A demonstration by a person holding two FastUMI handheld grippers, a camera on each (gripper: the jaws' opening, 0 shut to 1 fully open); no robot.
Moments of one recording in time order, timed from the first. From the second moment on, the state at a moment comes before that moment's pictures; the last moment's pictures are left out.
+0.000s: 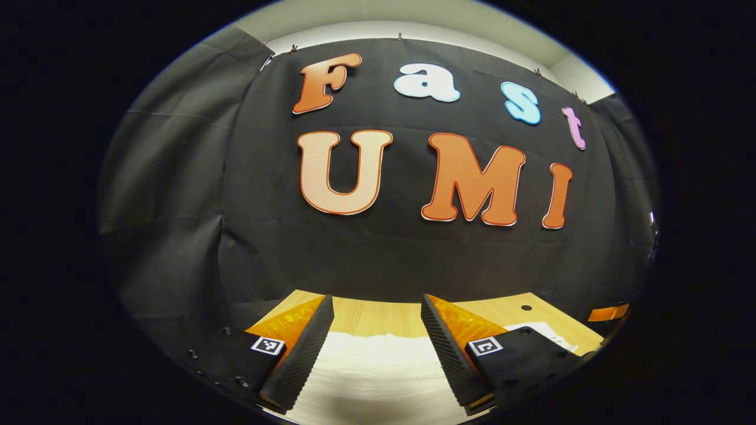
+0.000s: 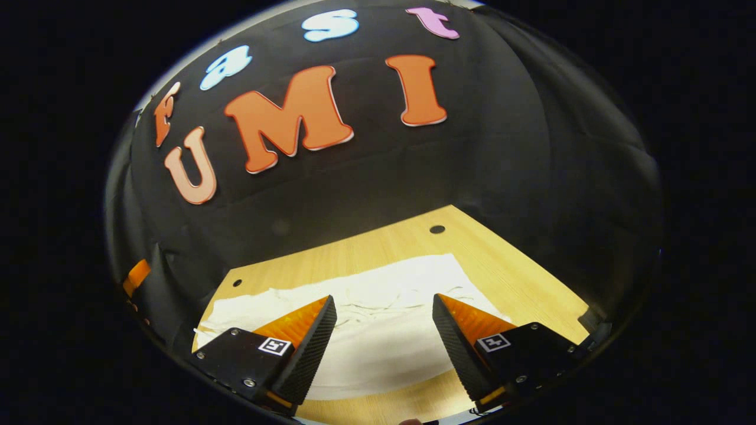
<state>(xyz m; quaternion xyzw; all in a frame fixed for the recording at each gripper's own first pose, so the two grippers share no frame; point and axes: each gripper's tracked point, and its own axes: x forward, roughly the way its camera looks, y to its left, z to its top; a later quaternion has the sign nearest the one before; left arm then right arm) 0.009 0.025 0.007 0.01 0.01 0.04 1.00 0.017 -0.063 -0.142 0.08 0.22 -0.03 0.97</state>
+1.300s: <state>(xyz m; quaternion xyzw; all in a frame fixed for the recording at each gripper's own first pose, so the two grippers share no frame) 0.011 0.073 -0.008 0.02 0.04 0.13 0.99 0.004 -0.164 -0.331 0.39 0.44 -0.19 0.79</state>
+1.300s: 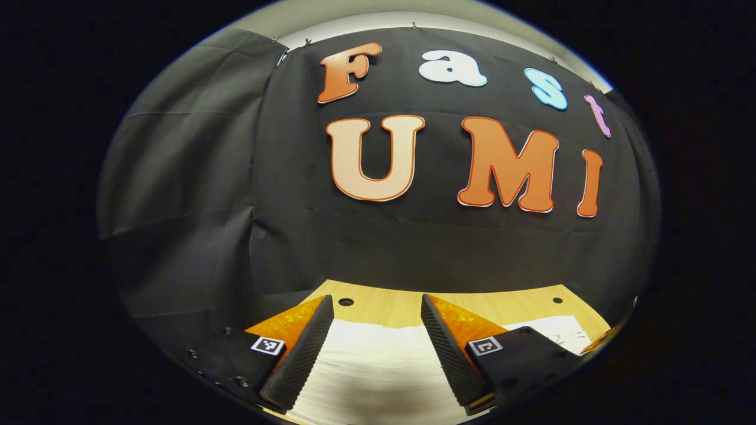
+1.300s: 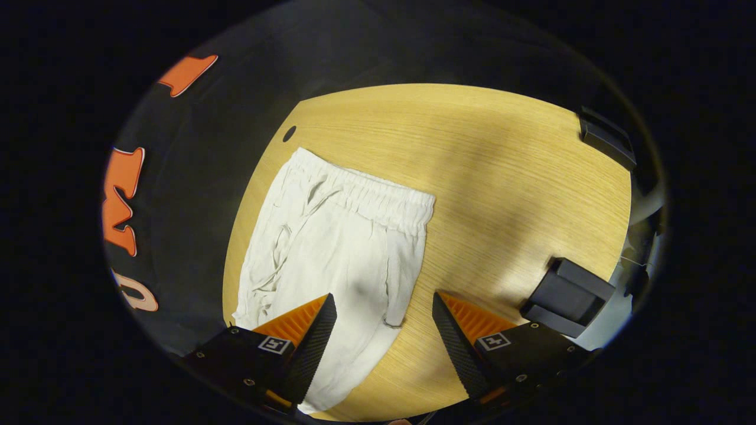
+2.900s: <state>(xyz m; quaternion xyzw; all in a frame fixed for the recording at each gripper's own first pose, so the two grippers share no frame) -0.142 0.223 -0.217 -0.55 0.23 0.31 0.75 0.026 -0.157 -0.354 0.39 0.48 -0.19 0.76</state>
